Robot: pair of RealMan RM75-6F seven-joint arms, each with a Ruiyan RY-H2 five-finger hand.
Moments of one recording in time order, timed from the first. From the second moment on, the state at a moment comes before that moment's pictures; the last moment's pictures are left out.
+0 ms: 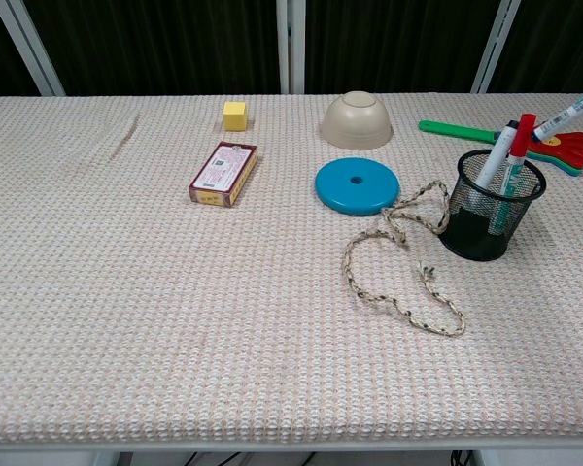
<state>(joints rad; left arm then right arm) -0.06 -1.09 0.01 -1.46 1.56 1.49 -0.11 0.40 -0.95 0.18 -1.99 -1.08 1.27 -0.14</state>
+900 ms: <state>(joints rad) -0.06 -1.10 0.01 -1.44 1.54 1.47 -0.12 0.39 -1.11 0.16 -1.77 -1.06 1.19 -0.13</state>
